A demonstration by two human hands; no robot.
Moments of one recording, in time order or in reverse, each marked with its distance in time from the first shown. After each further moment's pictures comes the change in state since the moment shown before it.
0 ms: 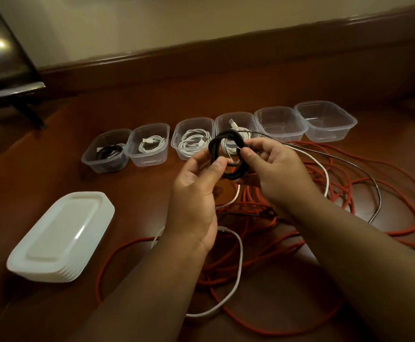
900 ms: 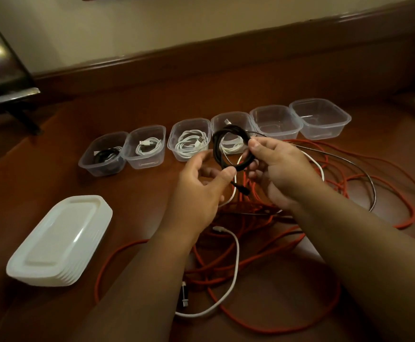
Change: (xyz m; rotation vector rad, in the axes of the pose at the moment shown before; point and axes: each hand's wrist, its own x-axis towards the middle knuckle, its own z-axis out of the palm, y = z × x) left_hand 0.008 0.000 -0.010 0.577 -0.148 0.067; right_hand 0.009 -0.004 -0.009 0.238 0.075 0.201
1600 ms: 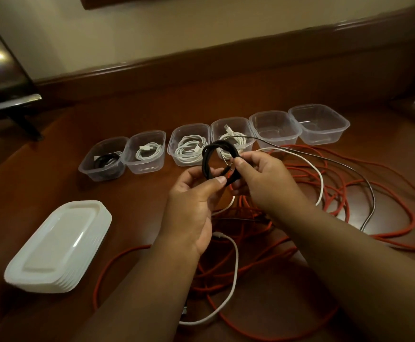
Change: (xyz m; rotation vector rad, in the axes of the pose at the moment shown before) left_hand -0.002 0.002 0.009 -0.638 0.126 -0.187; right_hand -0.001 0.020 0.006 -0.419 0.012 -0.141
